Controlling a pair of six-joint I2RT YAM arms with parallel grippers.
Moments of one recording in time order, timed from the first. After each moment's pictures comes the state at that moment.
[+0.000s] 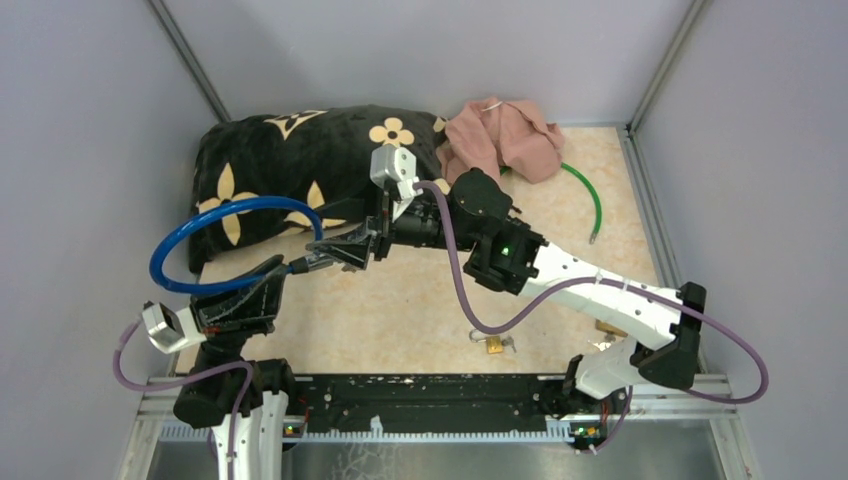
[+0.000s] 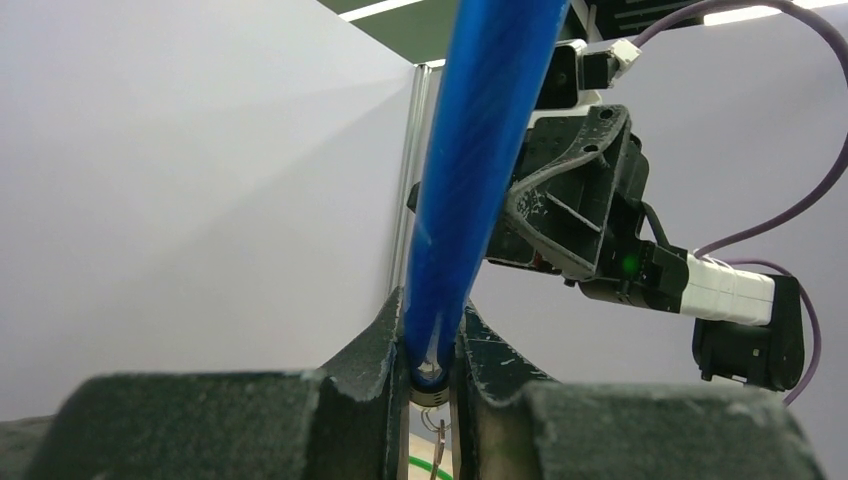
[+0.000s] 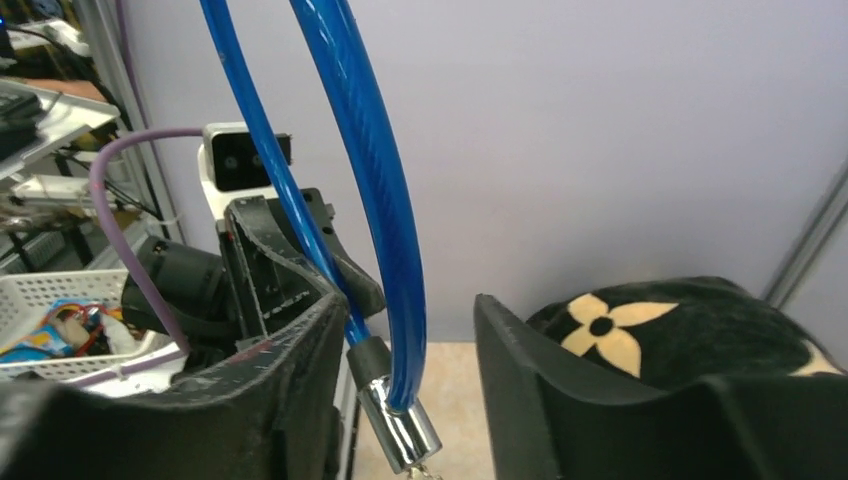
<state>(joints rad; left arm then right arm) 0.11 0.04 0.36 0.82 0.52 -1.02 1.16 1.39 1.48 0.22 -0.41 0.05</state>
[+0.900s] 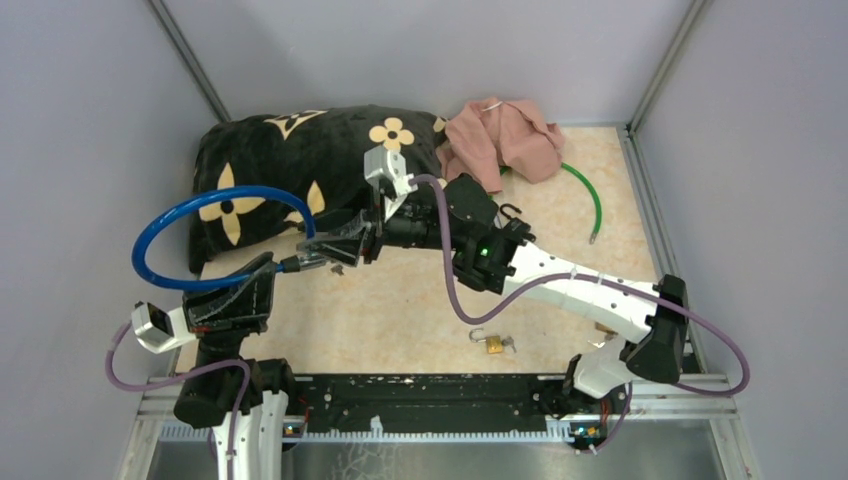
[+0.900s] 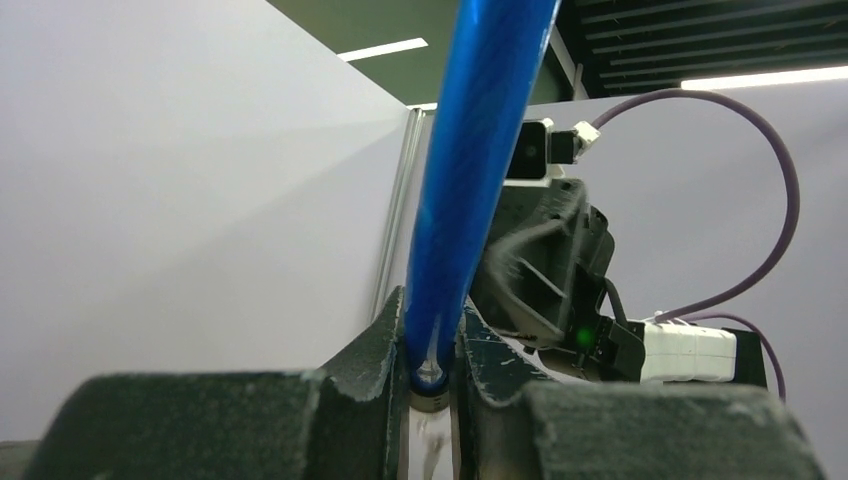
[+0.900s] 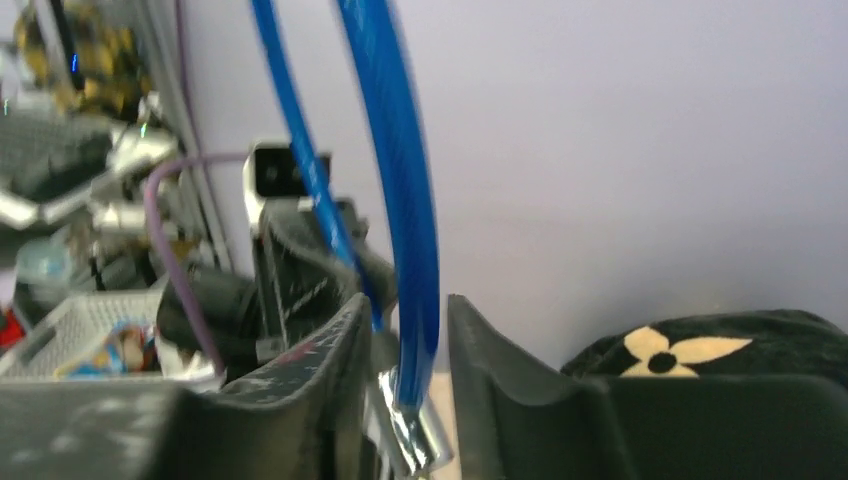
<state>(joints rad) 0.11 0.05 0.36 0.87 0.43 -1.11 1.16 1.46 1.43 0.46 -0.47 0.20</state>
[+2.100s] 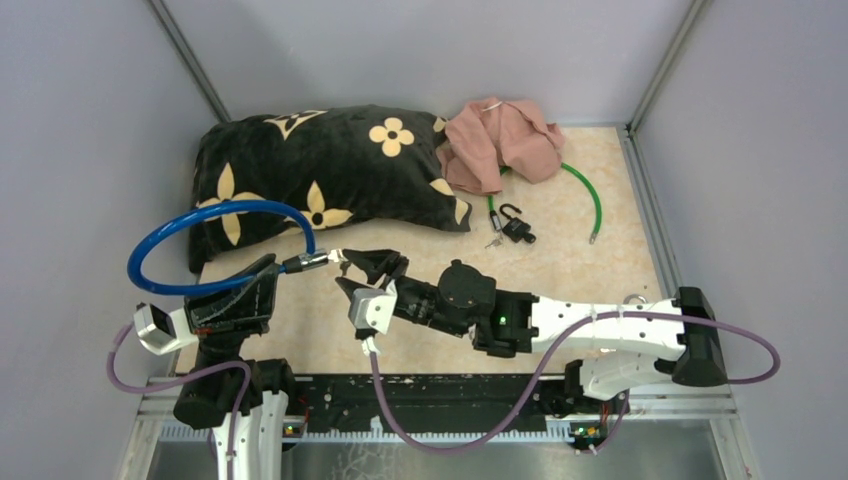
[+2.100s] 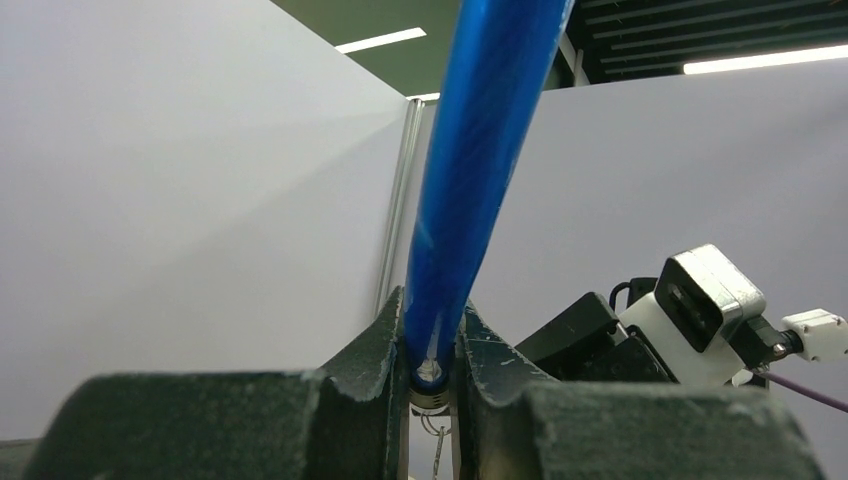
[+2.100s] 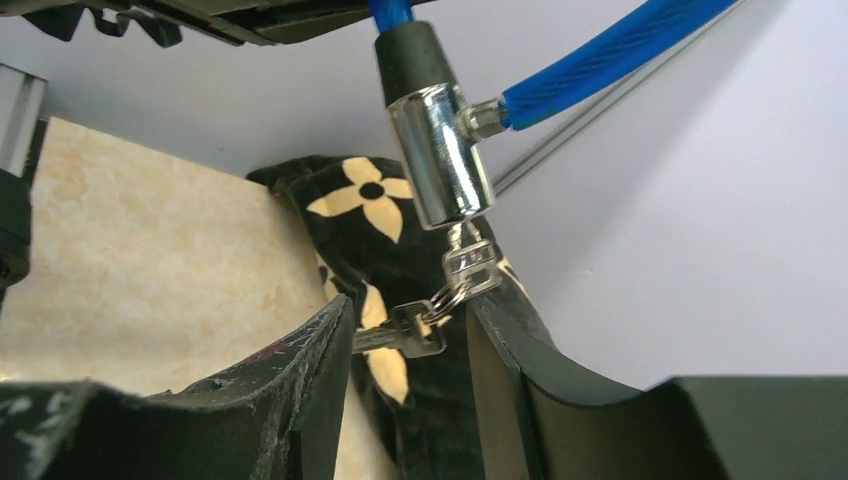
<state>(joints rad) 0.11 0.05 0.36 0.86 0.46 -1.08 1.44 1.25 1.07 0.32 0.16 -0.79</state>
